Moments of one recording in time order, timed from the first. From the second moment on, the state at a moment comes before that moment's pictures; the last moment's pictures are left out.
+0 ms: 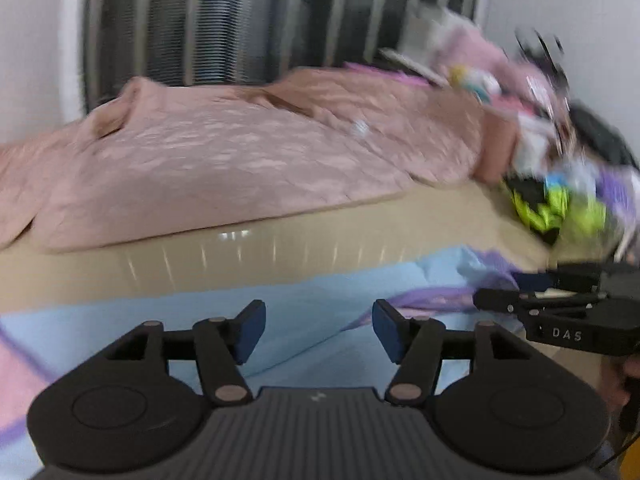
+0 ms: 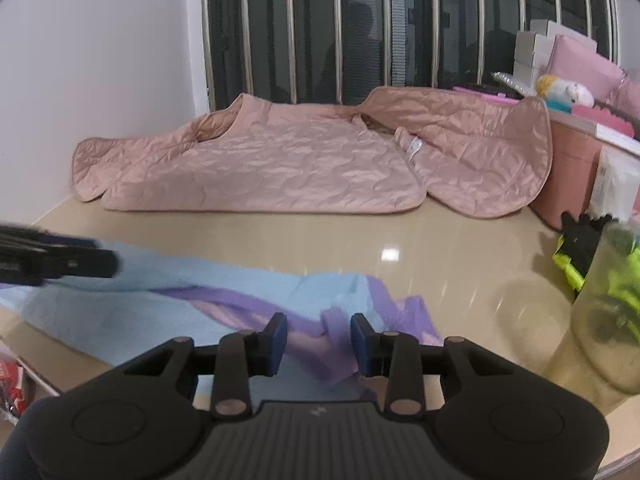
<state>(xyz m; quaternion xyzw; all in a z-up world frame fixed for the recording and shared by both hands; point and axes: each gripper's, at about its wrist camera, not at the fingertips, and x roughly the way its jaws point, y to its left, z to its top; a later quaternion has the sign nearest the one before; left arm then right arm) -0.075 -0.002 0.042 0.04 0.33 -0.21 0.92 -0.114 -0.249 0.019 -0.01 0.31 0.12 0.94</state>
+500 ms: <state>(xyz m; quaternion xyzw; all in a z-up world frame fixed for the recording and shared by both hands) -0.070 0.015 0.050 0.02 0.36 -0.20 0.91 -0.114 -0.253 0.009 0.00 0.31 0.13 0.94</state>
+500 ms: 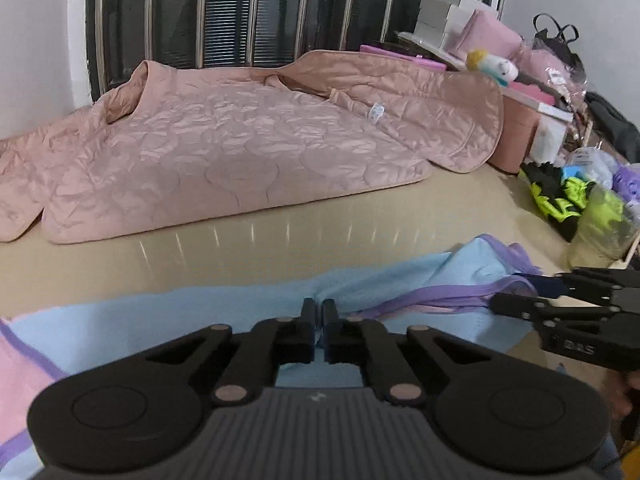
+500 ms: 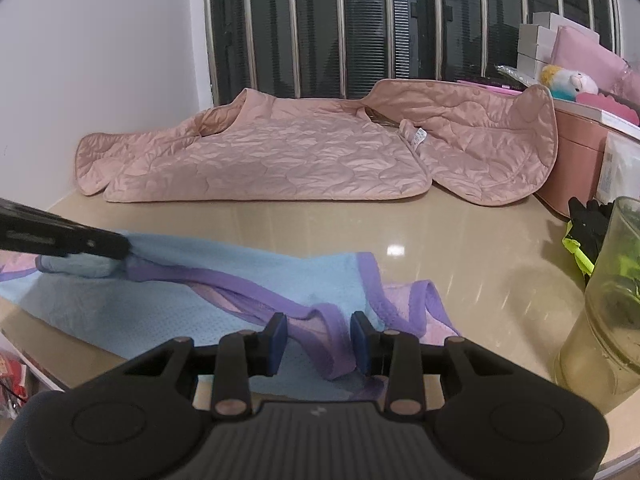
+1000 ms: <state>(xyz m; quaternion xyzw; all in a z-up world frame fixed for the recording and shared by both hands) -0.086 0.018 0.030 0.00 0.37 -0.19 0.91 -0.080 -0.281 0.032 0.06 0.31 0.10 0.94</state>
